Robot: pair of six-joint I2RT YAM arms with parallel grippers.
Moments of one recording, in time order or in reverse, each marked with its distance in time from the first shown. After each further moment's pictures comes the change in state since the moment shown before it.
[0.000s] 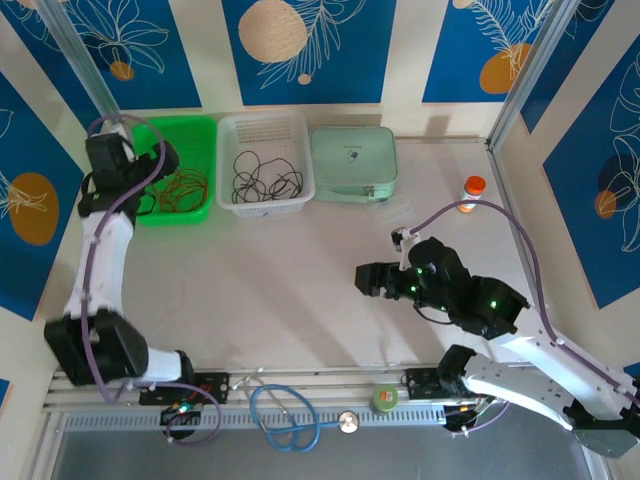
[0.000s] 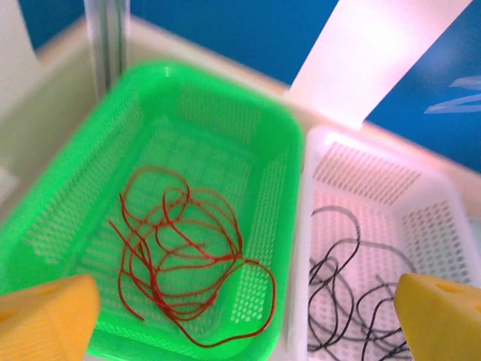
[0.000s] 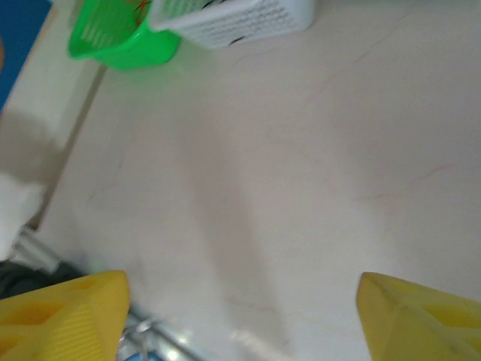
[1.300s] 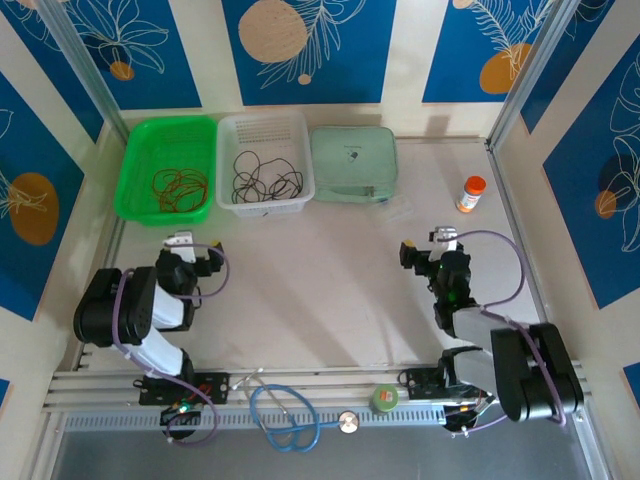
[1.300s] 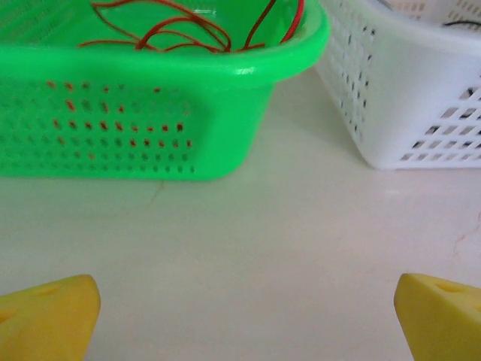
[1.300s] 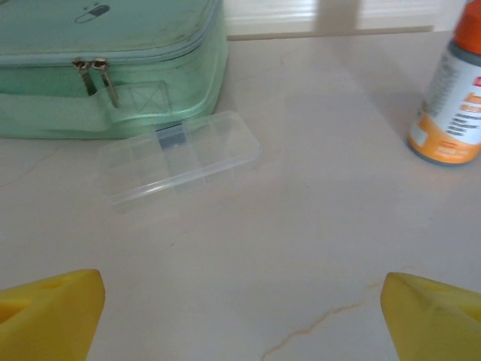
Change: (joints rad) left arm -0.146 0.294 -1.109 1.532 -0.028 0.266; right arm -0.733 0.452 -0.753 1.492 -0.025 -0.610
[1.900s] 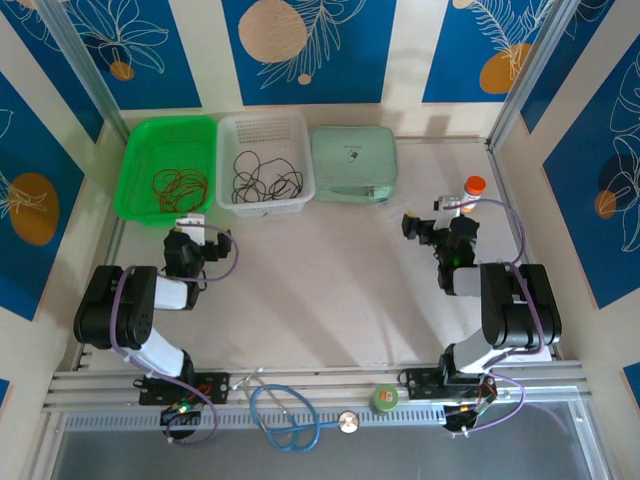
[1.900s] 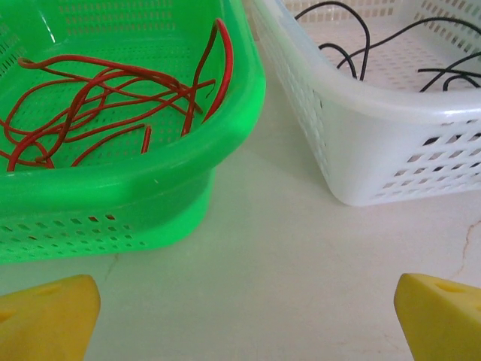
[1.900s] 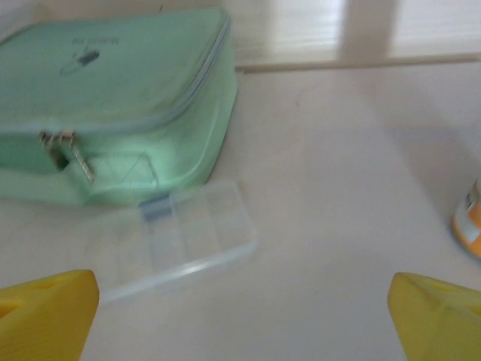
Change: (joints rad) left arm -0.068 -0.019 0.165 -0.231 -0.024 0.079; right arm -0.145 0.336 0.285 0.073 -0.228 -0.015
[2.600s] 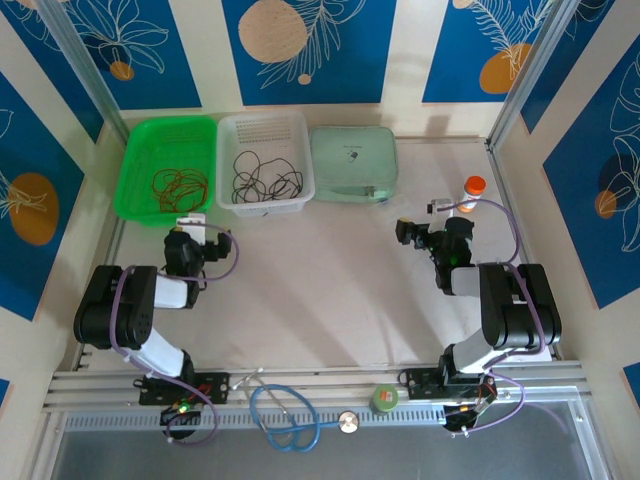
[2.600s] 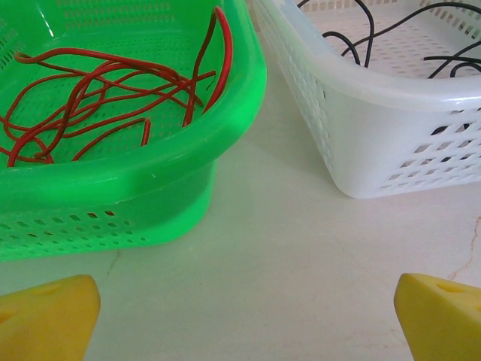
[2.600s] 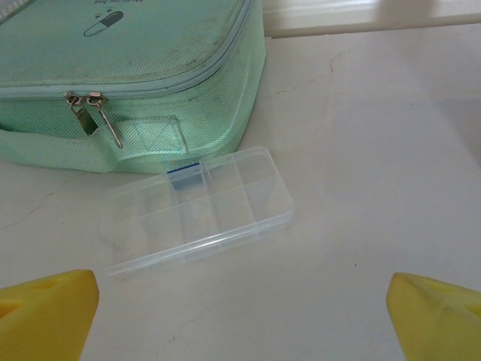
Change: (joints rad) left arm 0.000 0.000 0.011 -0.027 -0.002 0.013; right arm 0.019 -0.002 -0.003 -0.079 -0.032 0.006
